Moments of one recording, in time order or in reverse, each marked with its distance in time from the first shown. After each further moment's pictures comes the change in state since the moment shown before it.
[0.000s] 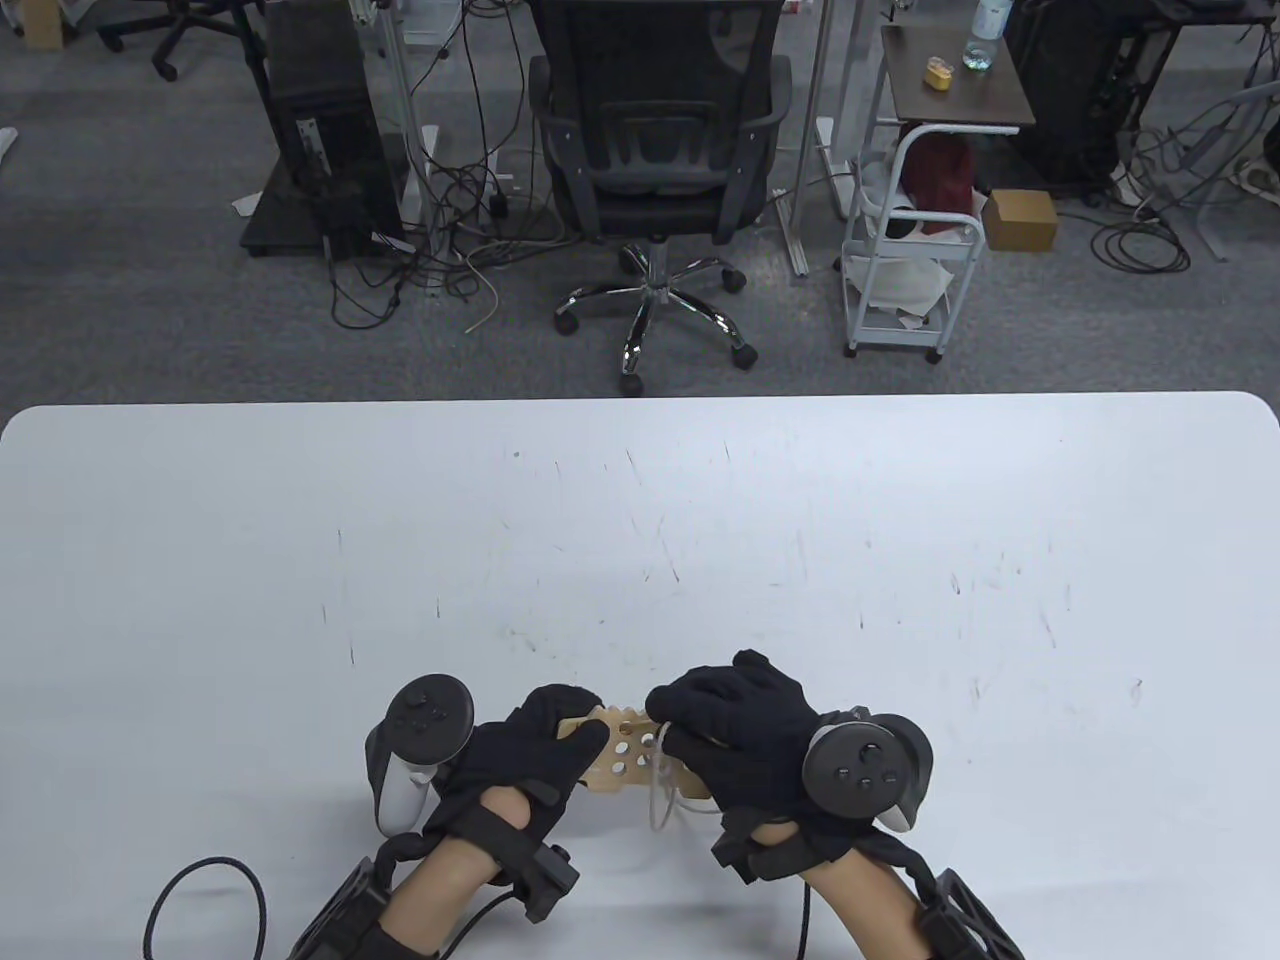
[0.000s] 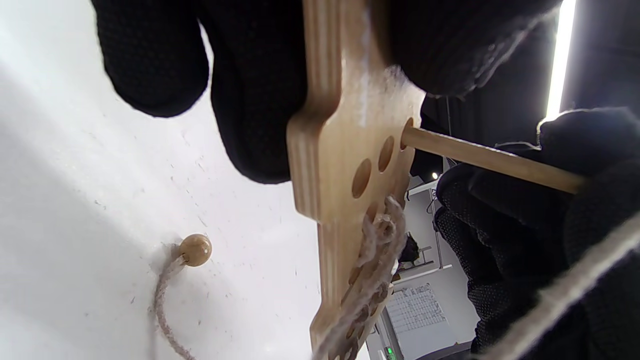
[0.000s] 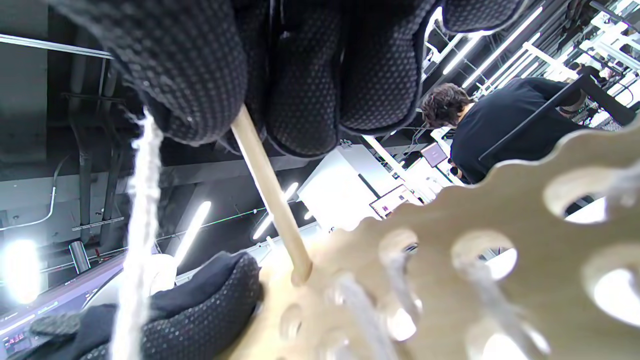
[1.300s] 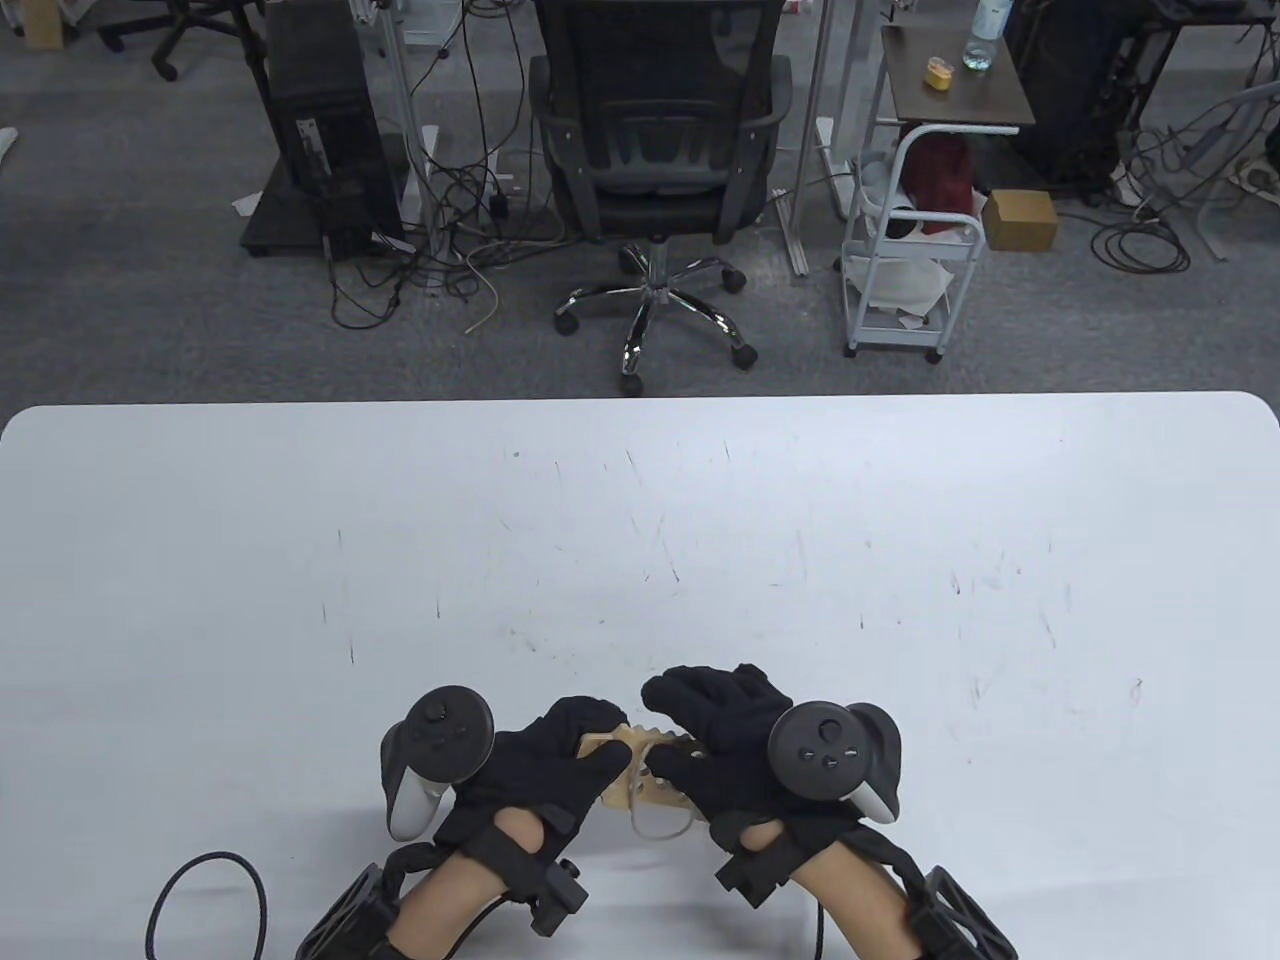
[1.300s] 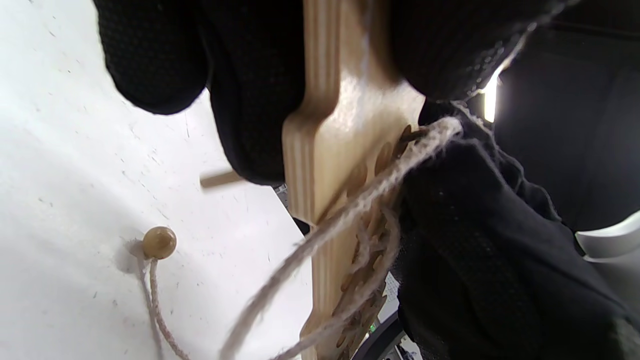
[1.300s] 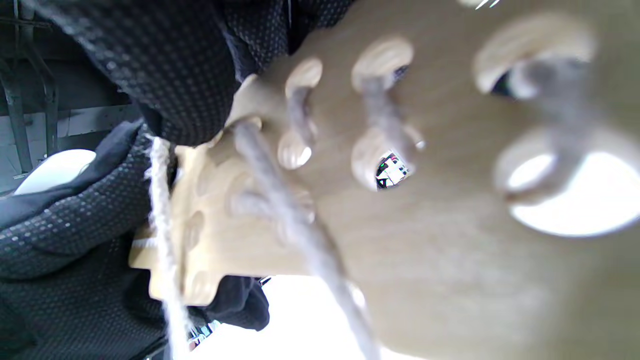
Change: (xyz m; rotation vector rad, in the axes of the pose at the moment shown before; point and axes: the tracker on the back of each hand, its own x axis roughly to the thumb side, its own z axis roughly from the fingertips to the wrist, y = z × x) left_hand 0.013 -0.009 0.004 -0.024 -0.139 -0.073; right_hand -0.012 0.019 0.001 0.197 0.141 0.042
